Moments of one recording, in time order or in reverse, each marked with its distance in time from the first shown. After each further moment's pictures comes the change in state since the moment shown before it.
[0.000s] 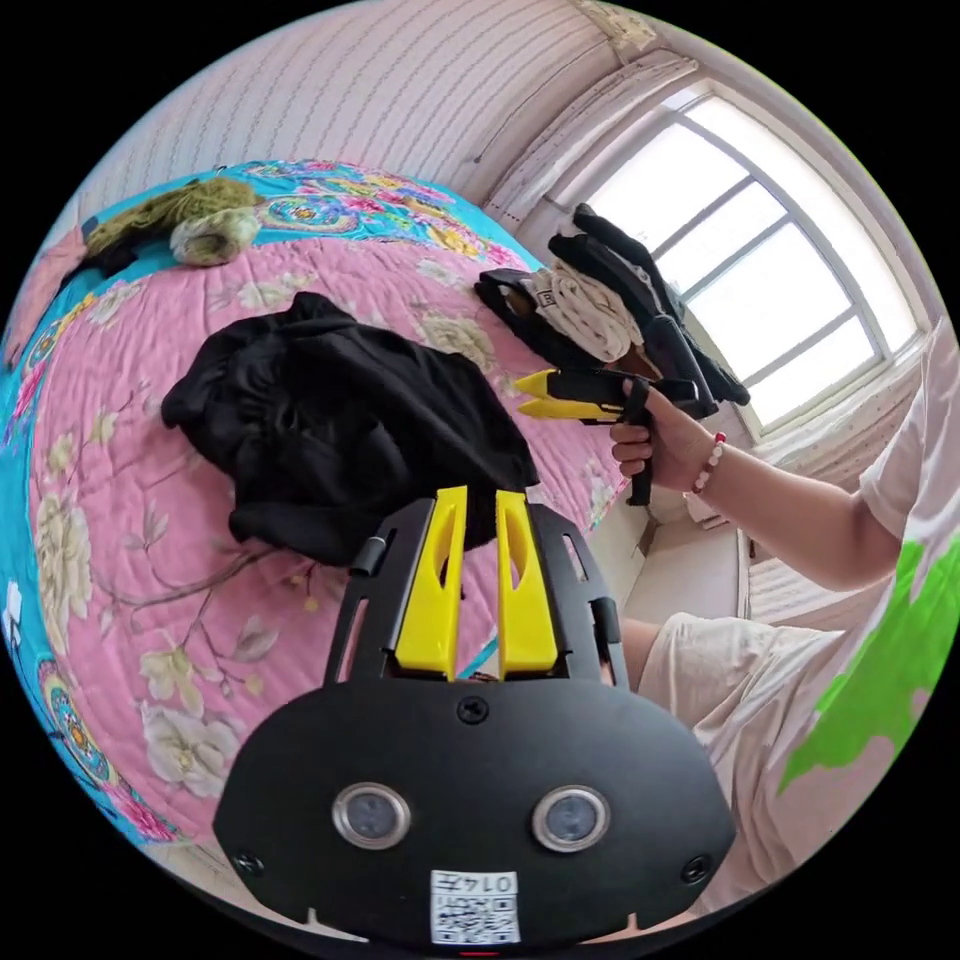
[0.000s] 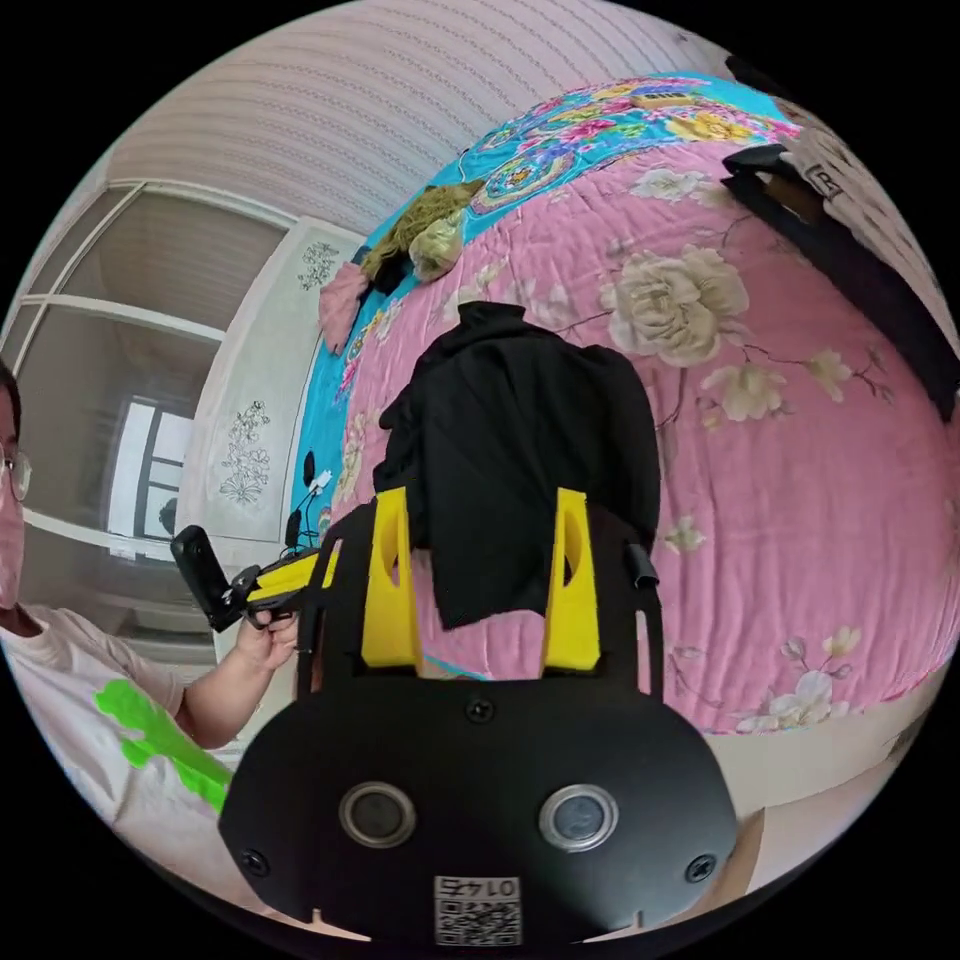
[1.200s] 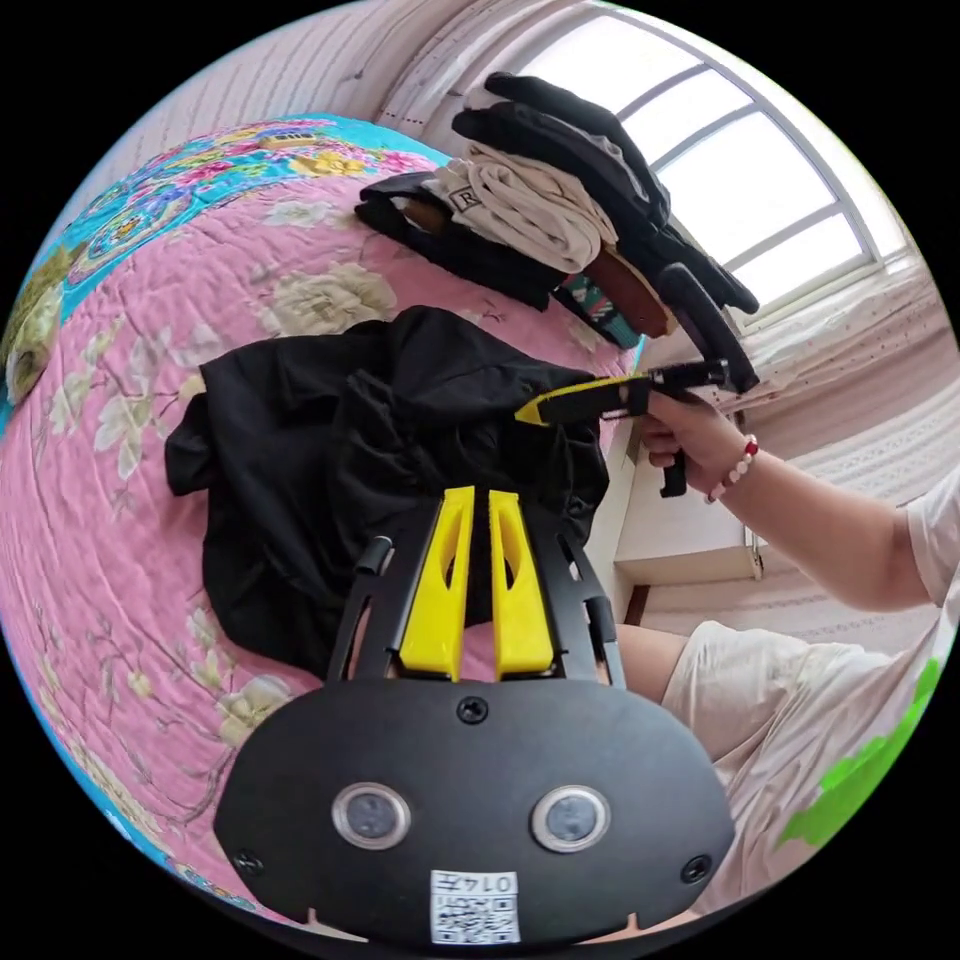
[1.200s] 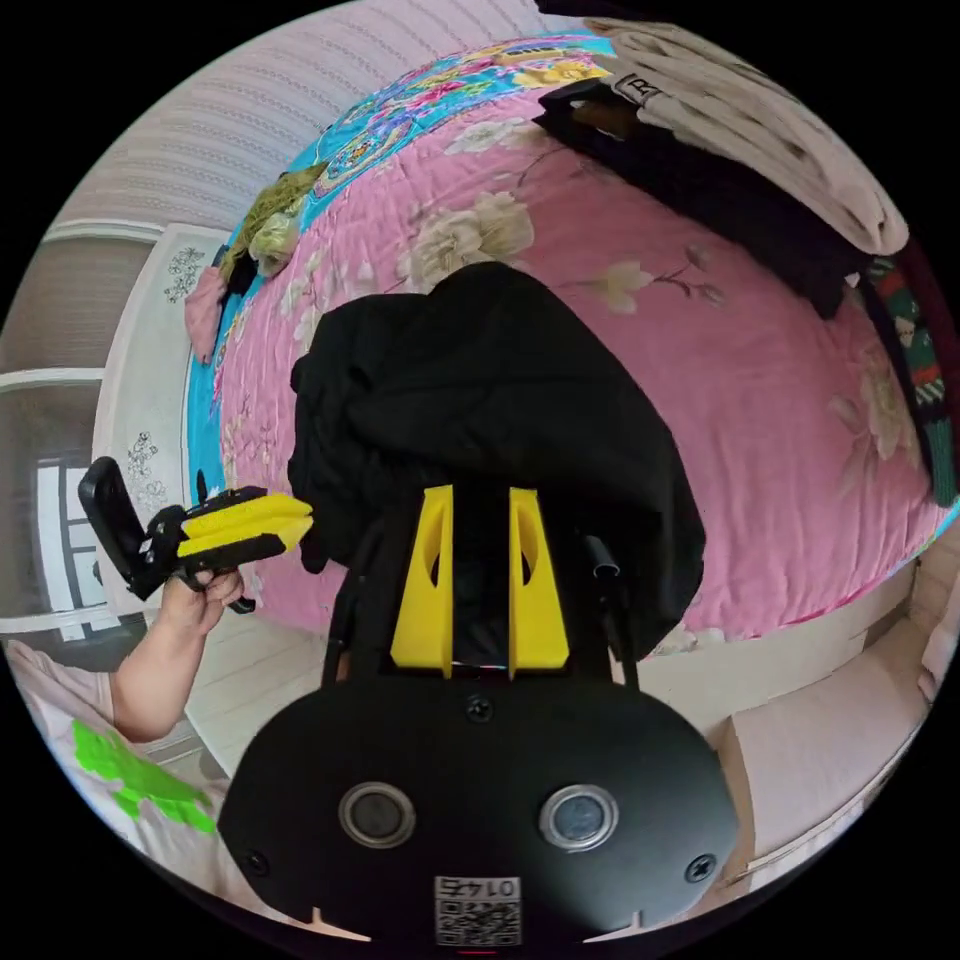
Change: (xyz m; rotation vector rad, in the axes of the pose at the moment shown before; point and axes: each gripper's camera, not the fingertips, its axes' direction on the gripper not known) left arm 0.111 -0.160 0.147 -0.289 0.069 0.244; right arm 0.042 0.097 -0.114 -0.054 0.287 0.212
